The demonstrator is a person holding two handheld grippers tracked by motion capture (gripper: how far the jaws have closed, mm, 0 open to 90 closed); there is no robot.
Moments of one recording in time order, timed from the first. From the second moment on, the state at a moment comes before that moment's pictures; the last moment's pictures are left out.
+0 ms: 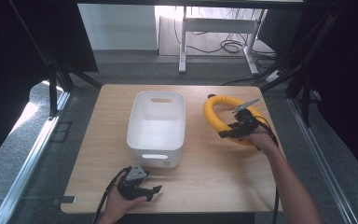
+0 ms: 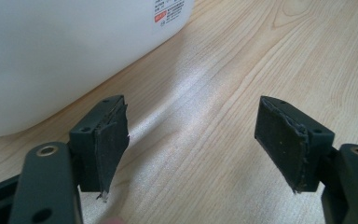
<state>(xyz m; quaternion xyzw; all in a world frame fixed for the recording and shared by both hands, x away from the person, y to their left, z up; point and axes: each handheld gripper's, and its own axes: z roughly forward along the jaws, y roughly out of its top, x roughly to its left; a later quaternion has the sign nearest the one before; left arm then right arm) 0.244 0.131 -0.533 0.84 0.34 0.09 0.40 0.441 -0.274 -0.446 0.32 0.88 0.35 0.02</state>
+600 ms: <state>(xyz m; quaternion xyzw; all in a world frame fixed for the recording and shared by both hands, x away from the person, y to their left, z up) 0.244 0.131 -0.533 0.84 0.34 0.08 0.40 0.425 -0.295 -0.398 0.32 0.81 0.49 0.00</state>
